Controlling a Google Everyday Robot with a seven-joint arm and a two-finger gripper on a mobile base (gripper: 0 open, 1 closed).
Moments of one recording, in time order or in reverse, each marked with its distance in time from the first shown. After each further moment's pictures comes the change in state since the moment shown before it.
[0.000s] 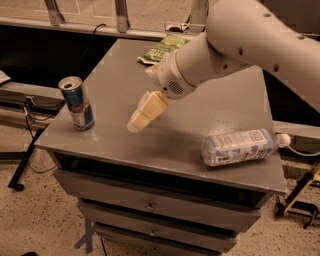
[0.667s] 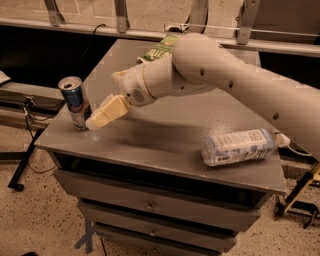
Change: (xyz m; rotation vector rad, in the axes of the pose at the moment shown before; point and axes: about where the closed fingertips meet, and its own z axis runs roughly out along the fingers) arm -0.060 0.006 0.086 -0.082 -0.282 0.065
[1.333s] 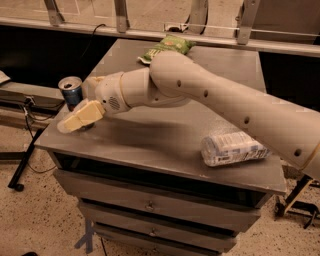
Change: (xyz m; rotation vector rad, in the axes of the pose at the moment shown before) arm -0.025 0.018 0.055 -0.068 -0.154 0.034
